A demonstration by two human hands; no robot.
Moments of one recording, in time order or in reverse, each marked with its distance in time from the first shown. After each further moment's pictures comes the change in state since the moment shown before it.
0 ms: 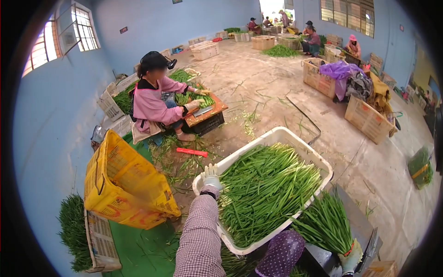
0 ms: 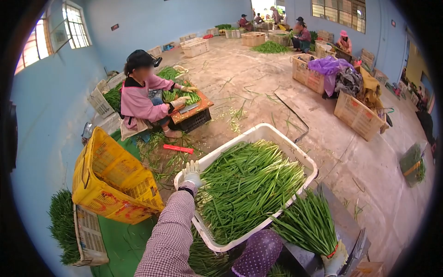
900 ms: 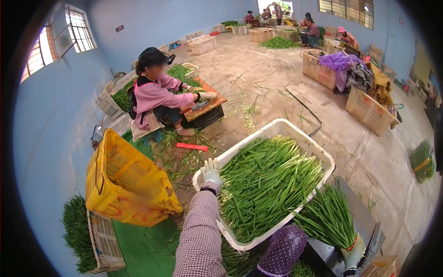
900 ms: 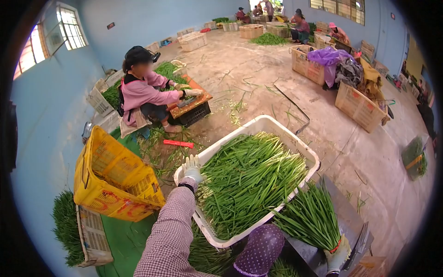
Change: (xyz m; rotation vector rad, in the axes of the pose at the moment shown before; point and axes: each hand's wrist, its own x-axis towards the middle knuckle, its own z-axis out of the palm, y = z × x) left_hand -0.005 0.004 -0.003 0.034 0.039 -0.016; right_hand -0.002 -0.008 -0.010 0.032 -0.022 0.005
